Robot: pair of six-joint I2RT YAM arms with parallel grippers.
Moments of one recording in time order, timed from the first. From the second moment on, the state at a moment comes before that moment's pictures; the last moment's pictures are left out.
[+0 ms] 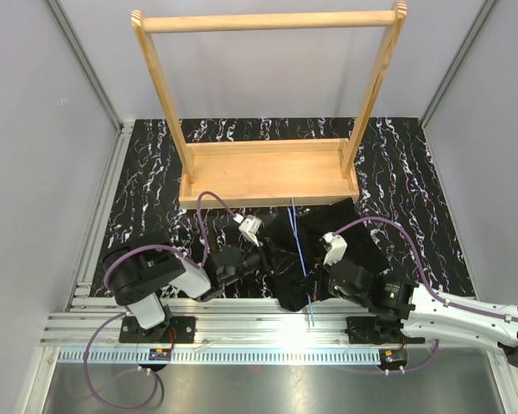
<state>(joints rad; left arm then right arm) -1.05 1.67 0.33 1.25 -0.03 -0.80 1.20 0.64 0.36 -0.32 0.24 0.88</state>
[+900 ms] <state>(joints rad) -1.04 1.54 0.28 1.27 0.00 -0.86 1.20 0.64 0.36 -0.33 0.24 0.88</state>
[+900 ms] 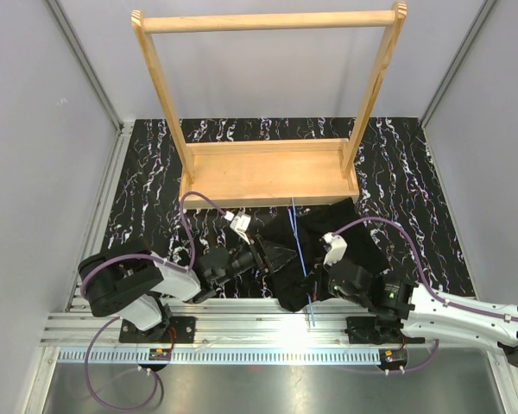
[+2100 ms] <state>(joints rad) -1.04 1.70 0.44 1.30 0.07 -0.95 1.20 0.65 0.36 -0.34 0.25 0.88</state>
